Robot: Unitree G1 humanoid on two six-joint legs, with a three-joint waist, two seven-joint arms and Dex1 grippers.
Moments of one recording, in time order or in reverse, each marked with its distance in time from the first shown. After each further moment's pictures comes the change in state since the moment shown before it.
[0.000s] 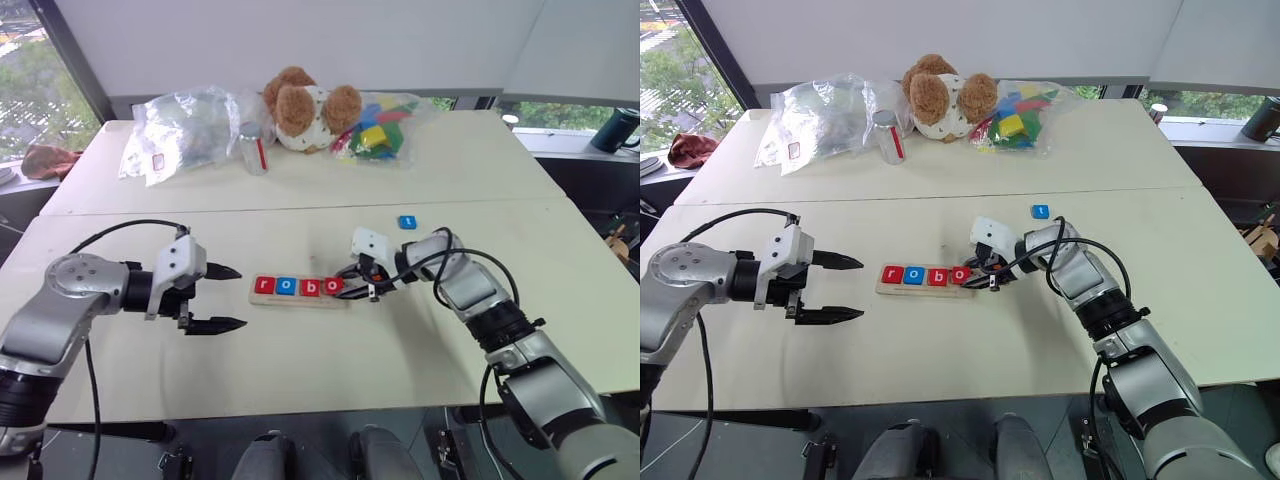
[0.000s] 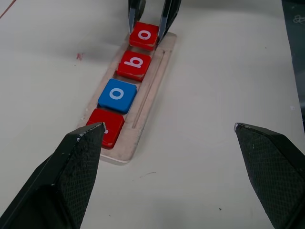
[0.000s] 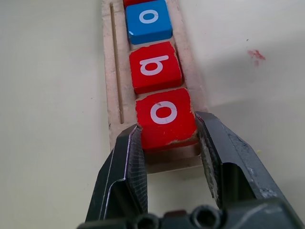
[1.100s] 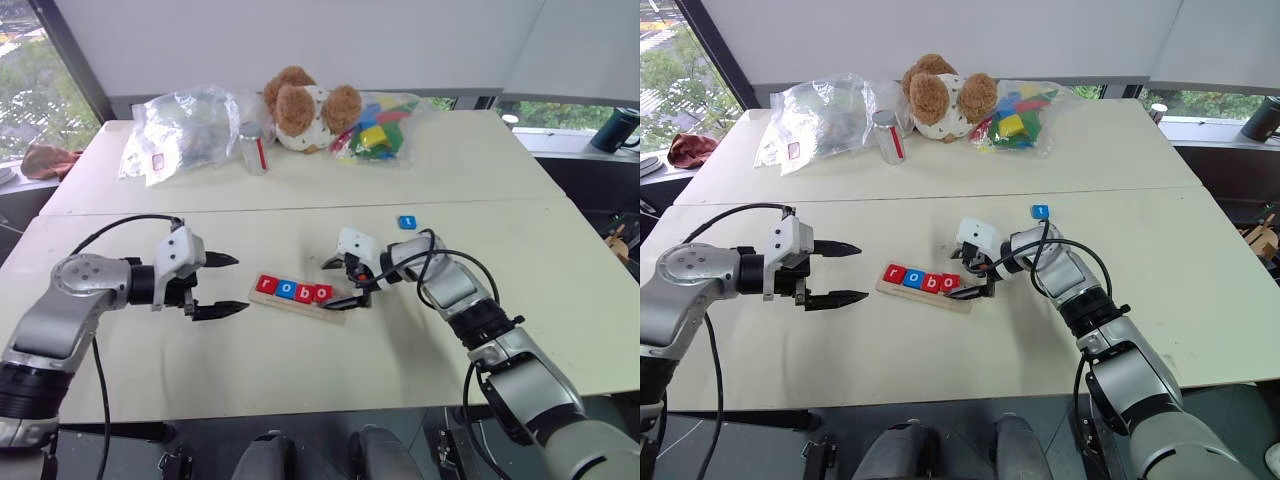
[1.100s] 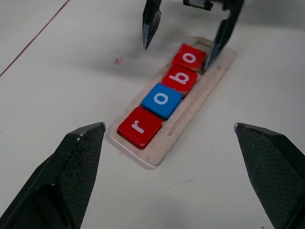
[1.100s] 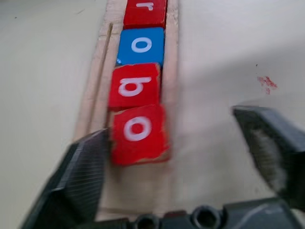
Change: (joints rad) left arm -0.036 -0.064 0.000 0.110 0.027 -0.069 0.074; right arm -0.026 0.072 -0.005 0.028 0.009 0.030 -0.017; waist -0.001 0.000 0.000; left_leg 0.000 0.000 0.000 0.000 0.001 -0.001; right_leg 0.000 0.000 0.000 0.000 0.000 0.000
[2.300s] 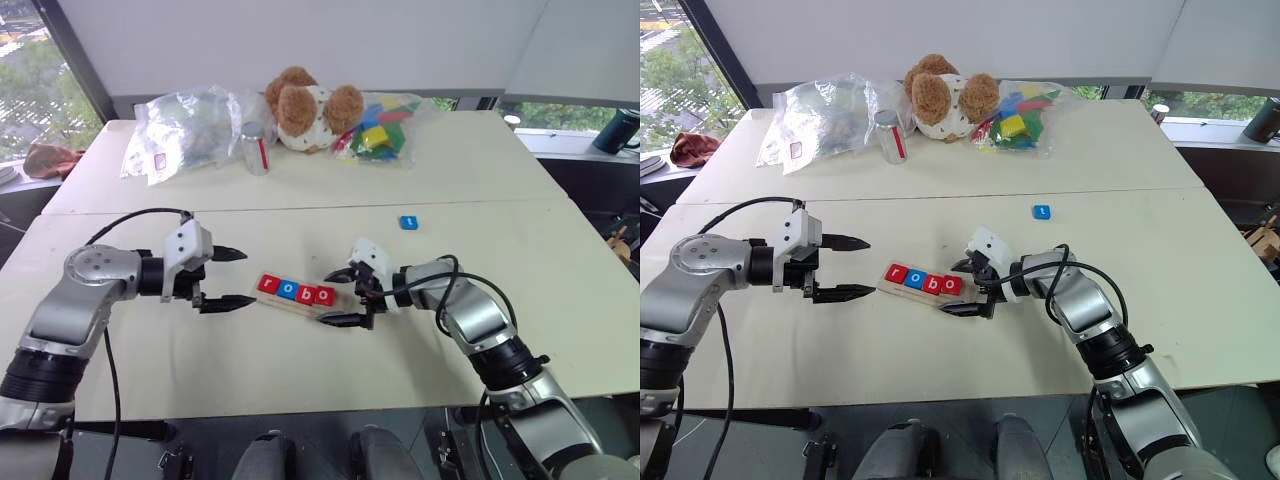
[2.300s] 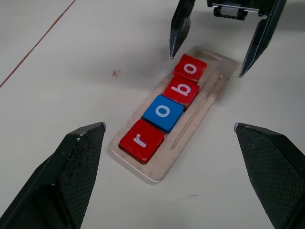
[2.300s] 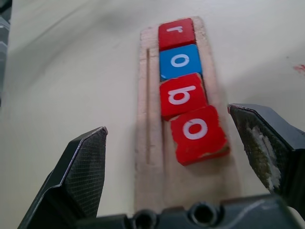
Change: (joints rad) left arm -0.071 -0.032 -0.035 0.052 0.028 -0.018 -0.047; right arm 0.229 -0.041 -0.059 -0.384 0.163 0.263 -0.115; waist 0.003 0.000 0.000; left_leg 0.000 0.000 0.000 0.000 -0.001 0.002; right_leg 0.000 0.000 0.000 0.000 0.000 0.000
